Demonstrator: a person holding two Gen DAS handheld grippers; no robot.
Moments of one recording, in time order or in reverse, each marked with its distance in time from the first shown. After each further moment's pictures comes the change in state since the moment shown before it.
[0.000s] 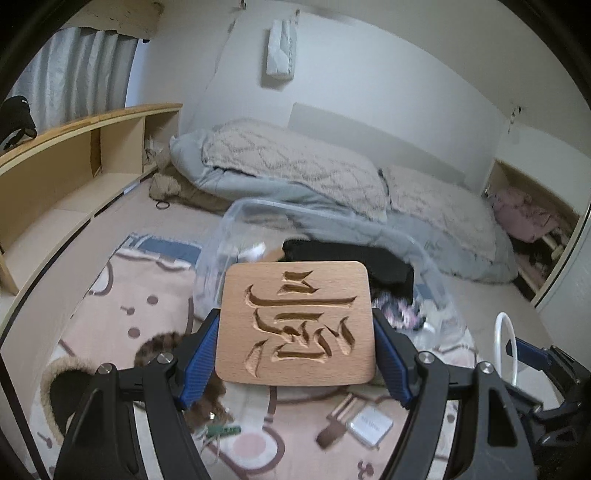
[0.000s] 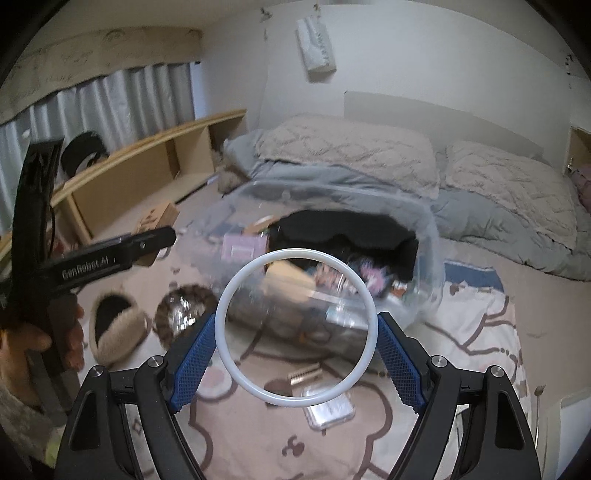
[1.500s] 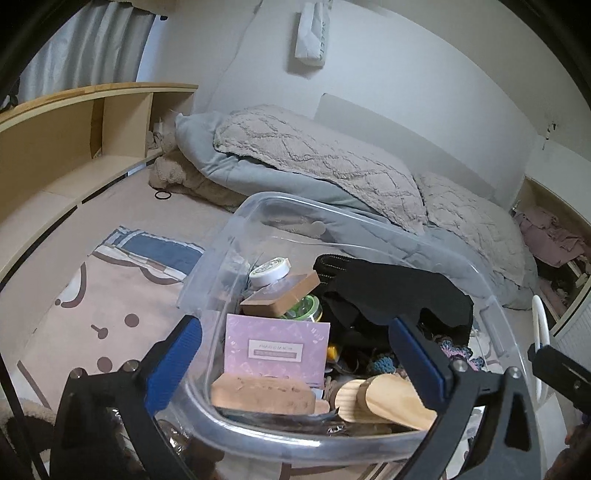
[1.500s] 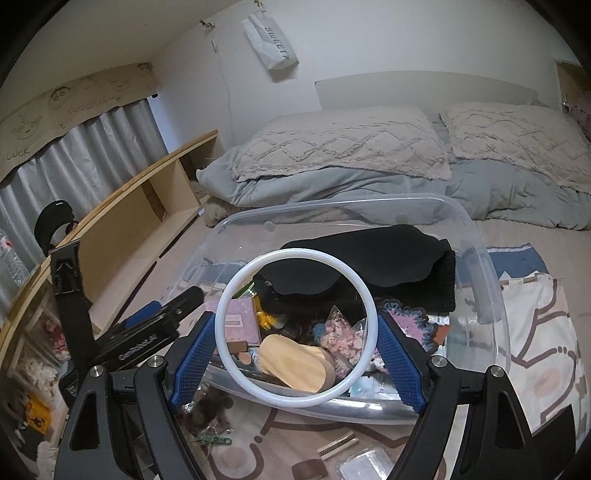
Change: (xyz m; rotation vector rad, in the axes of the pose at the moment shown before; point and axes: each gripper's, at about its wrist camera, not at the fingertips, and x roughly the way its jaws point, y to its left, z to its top) left arm 0.119 0.035 0.019 -0.073 0.010 0.047; right arm 0.100 -0.033 0.052 0.229 -0.011 0.073
